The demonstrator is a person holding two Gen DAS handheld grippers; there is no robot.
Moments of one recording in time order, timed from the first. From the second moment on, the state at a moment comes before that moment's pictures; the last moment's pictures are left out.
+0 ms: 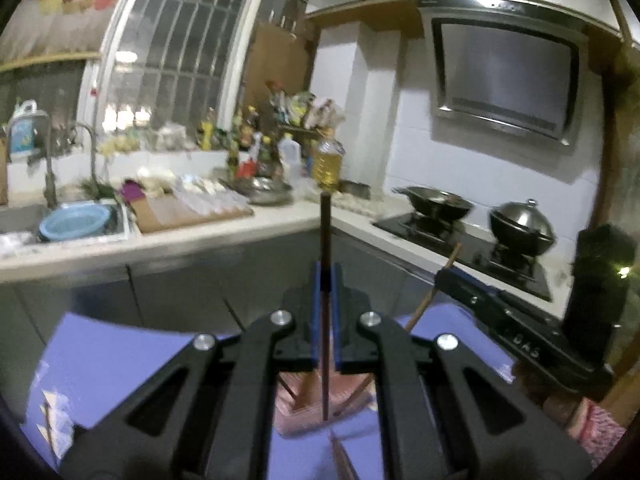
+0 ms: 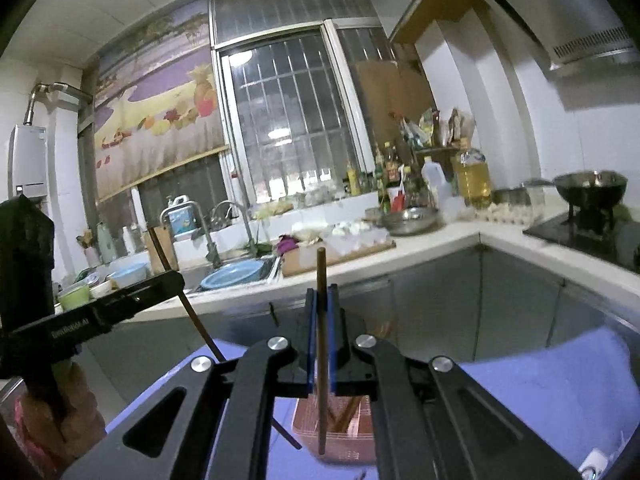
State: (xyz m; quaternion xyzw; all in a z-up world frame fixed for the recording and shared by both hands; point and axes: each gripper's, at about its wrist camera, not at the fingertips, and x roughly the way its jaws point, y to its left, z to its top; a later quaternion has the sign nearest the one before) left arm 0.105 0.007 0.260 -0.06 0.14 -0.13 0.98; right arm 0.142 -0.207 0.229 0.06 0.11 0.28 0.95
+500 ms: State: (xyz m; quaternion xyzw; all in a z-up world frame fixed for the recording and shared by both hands) left arm 0.196 0.002 0.179 -0.04 0.25 -0.11 0.96; right arm 0.214 -0.179 0.159 0.06 0.21 0.27 0.94
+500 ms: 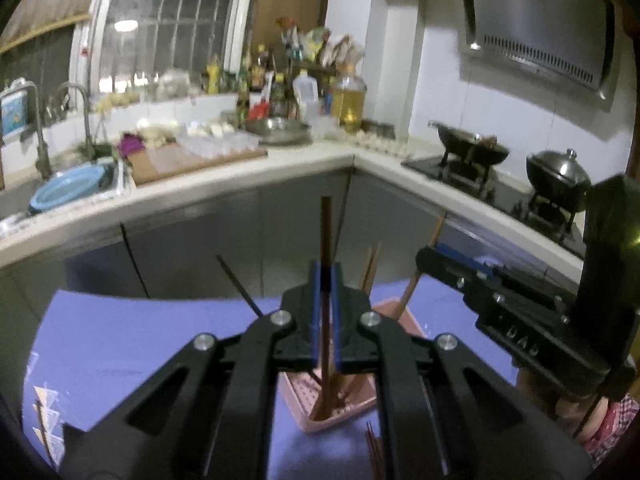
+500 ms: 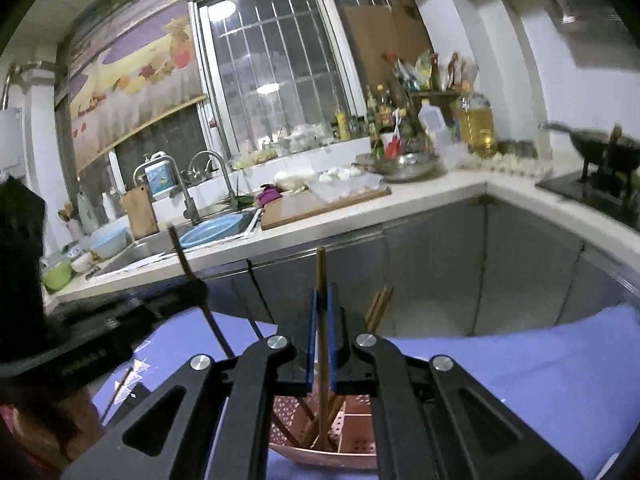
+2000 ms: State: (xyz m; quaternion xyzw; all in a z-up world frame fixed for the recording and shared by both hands) left arm 0.028 -0.053 -0.023 -0.04 0.47 -0.19 0.86; right arm 0.022 -0.193 -0.035 -0.05 0.41 0.17 0.90
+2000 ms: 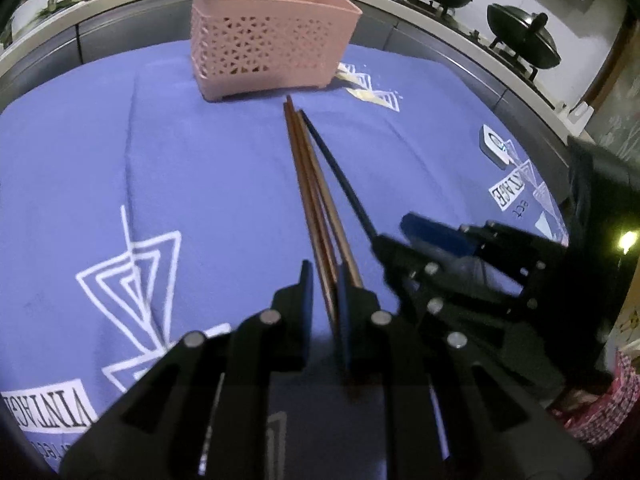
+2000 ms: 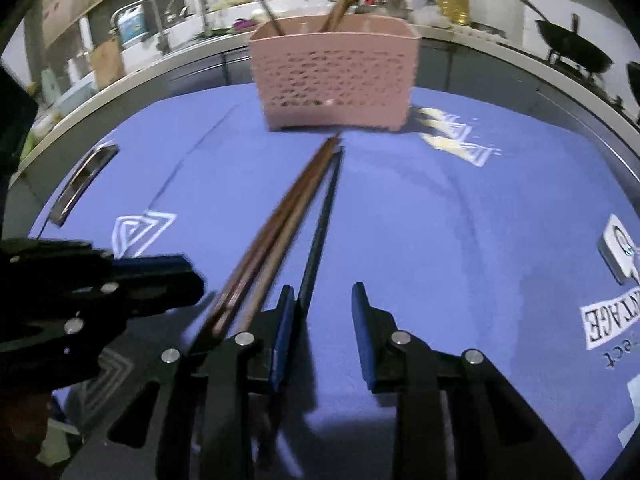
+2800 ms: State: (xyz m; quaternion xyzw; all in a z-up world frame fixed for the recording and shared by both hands) left arm 0.044 -0.071 -0.037 0.03 0.46 -0.15 0.87; right arm 0.018 -0.192 -0.042 -0.05 0.40 0.20 0.89
